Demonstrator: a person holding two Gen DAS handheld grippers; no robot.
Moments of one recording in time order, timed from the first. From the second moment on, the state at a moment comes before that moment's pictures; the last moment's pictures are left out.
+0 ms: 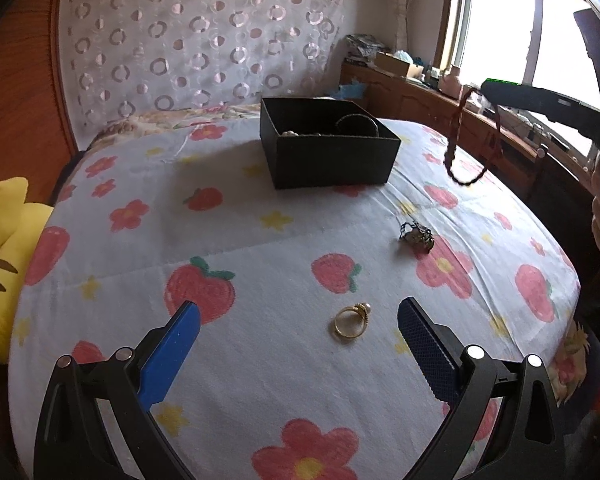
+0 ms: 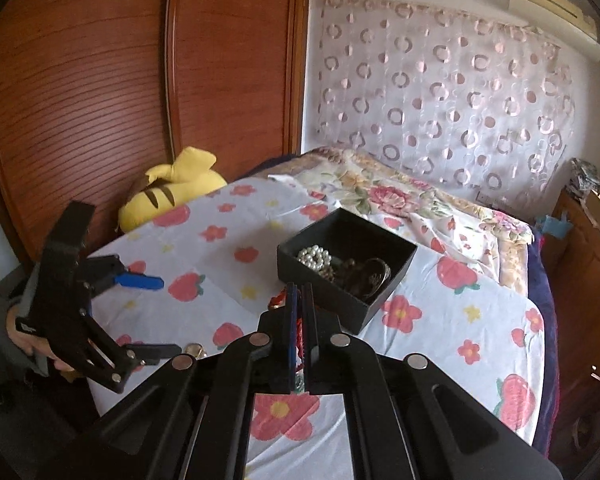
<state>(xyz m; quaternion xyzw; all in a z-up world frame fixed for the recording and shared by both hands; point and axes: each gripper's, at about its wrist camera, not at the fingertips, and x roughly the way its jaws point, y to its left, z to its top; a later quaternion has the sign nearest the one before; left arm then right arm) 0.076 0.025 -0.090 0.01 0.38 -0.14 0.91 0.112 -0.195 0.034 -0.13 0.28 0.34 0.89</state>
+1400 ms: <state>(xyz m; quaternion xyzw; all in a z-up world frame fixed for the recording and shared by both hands) 0.083 -0.012 -0.077 0.04 0.37 -0.17 0.91 0.111 -0.195 0.007 -0.13 0.29 0.33 0.89</state>
